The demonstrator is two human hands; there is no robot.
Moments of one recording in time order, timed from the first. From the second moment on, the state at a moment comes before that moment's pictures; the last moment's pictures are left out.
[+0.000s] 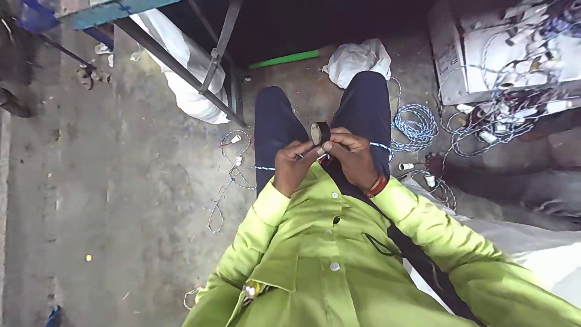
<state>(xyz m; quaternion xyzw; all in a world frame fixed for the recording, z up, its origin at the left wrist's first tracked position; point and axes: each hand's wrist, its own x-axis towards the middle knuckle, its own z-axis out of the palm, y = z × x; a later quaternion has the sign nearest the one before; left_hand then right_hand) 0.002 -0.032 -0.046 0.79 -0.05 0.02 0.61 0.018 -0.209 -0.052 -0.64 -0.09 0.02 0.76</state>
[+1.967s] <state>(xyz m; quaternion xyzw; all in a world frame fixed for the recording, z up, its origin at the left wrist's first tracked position) 0.245 -0.050 0.196 0.74 -0.33 -0.31 0.50 0.204 -0.352 0.155 -0.77 -0.11 0.04 0.62</state>
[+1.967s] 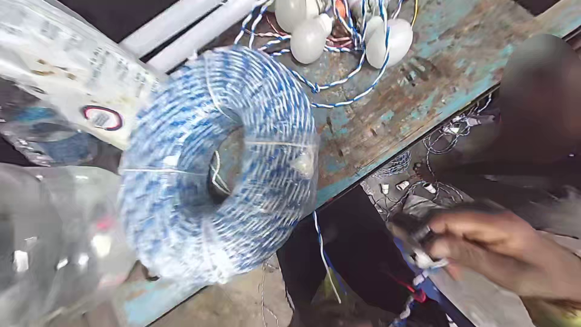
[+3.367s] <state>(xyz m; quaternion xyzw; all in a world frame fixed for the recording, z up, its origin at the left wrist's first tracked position) -0.036 -0.037 0.206 0.64 0.61 -0.13 0.45 0.666 -0.184 0.297 -0.68 0.07 0.17 0.71</state>
